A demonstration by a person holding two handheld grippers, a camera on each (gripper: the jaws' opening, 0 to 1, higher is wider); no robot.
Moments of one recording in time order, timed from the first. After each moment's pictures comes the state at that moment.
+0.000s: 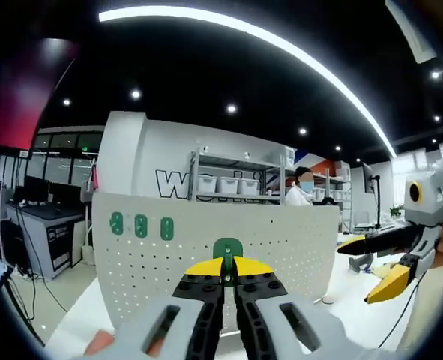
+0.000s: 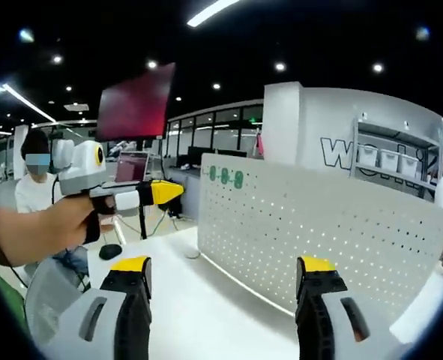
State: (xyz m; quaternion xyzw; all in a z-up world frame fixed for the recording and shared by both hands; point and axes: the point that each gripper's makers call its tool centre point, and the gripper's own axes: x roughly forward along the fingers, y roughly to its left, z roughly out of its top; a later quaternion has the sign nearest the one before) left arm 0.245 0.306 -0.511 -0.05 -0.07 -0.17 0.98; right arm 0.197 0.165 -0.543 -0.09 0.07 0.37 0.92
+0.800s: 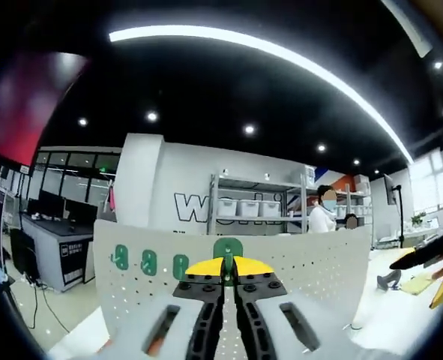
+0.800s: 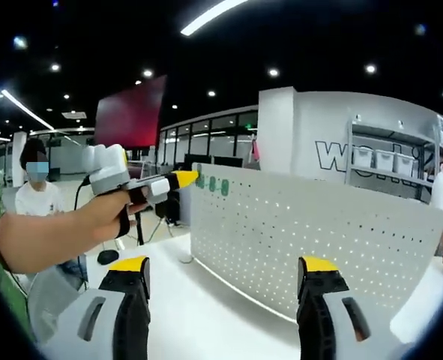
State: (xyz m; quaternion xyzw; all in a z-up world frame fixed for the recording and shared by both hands) left arm 0.307 0.306 -0.482 -0.05 -0.13 -0.12 0.98; right arm 0.205 0.132 -0.536 -0.07 0.06 0.36 0.93
